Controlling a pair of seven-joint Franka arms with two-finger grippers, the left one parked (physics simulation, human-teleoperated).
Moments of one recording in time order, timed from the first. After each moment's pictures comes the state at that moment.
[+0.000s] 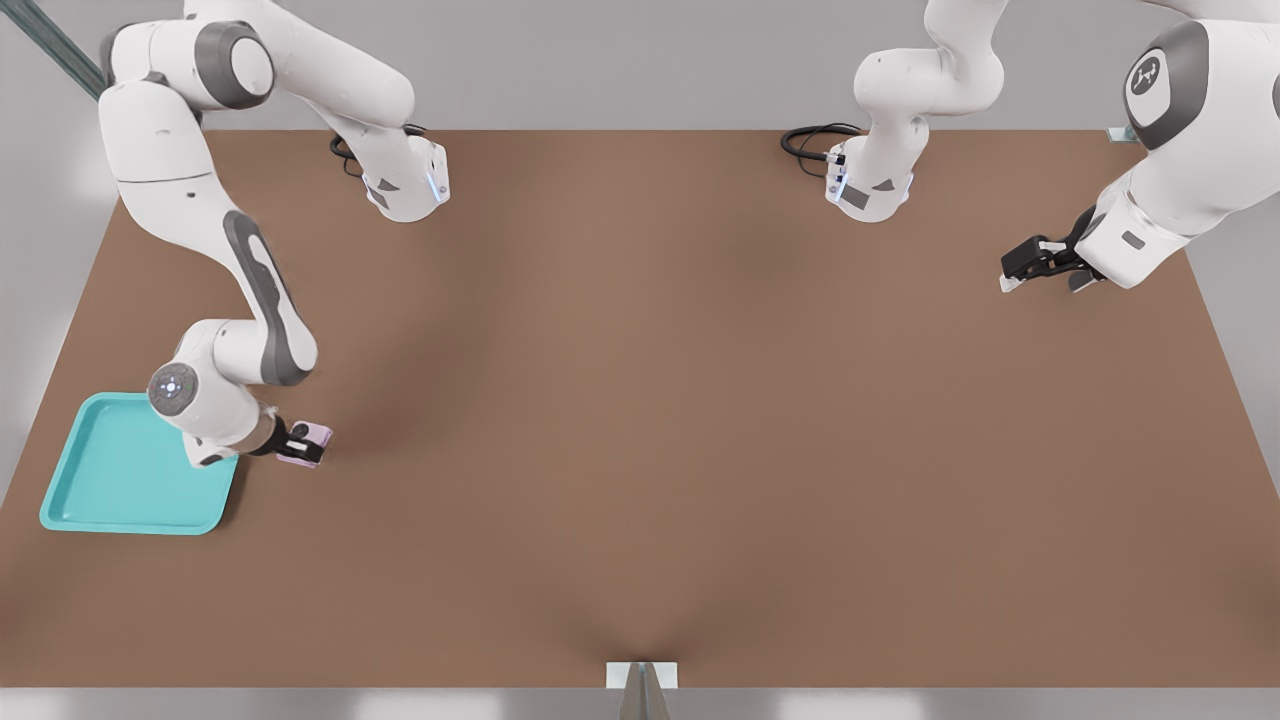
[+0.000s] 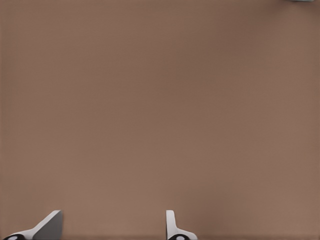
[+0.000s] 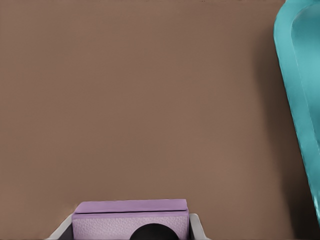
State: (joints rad) arm -0.48 0.54 0.31 -1.93 -0.19 2.45 0.21
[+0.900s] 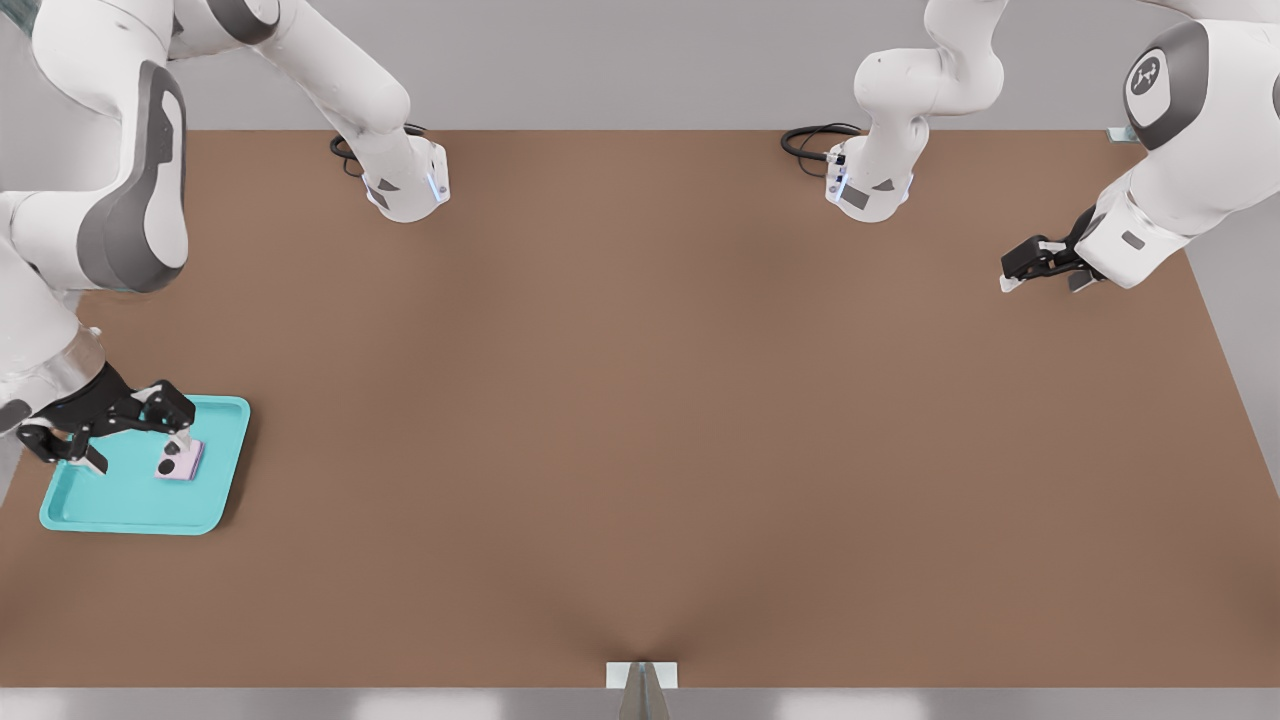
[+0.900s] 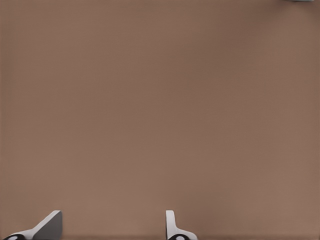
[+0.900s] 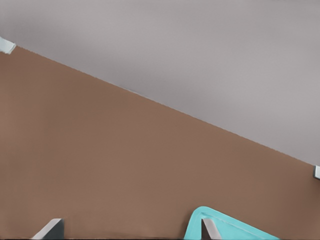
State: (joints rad) arm -0.59 0.25 0.66 -1.43 -0.21 1.95 -0.34
